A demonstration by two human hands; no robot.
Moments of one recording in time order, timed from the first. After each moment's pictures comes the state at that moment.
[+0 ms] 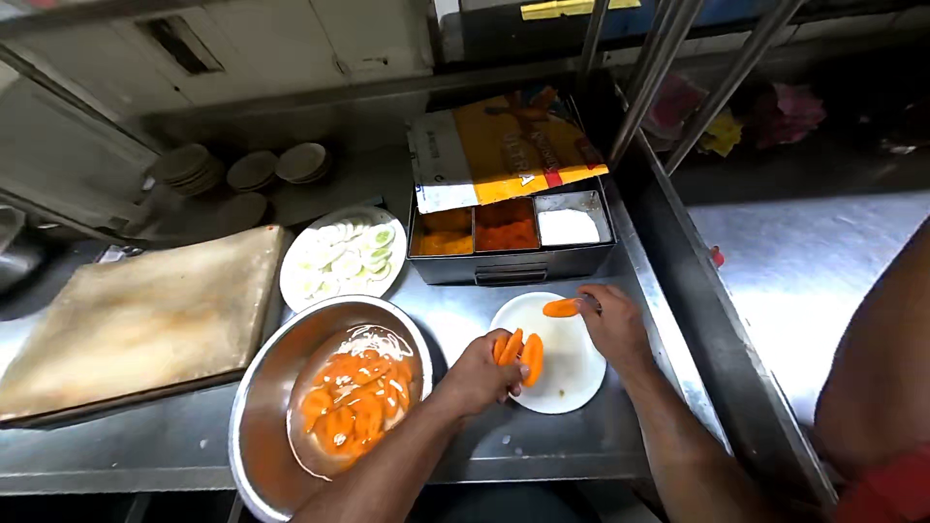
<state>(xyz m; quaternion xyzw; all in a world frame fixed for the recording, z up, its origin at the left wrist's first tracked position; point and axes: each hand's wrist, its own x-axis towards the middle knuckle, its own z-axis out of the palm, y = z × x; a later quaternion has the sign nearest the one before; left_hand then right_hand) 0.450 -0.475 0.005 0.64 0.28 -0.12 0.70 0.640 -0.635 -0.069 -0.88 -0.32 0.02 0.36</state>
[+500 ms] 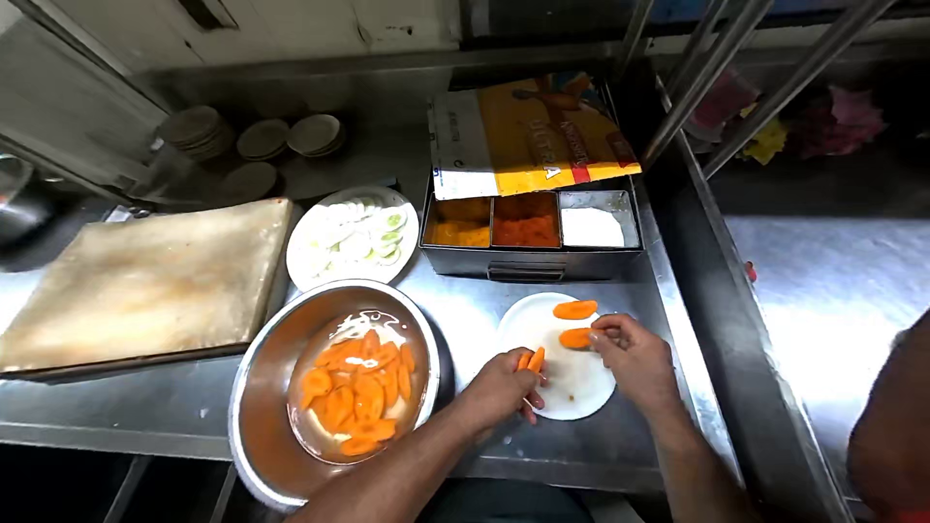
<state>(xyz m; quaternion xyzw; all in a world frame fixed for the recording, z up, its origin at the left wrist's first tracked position) 0.450 -0.491 -0.009 0.56 0.30 -0.15 0.75 0.602 -0.651 -0.046 -0.83 -0.23 0.15 0.49</state>
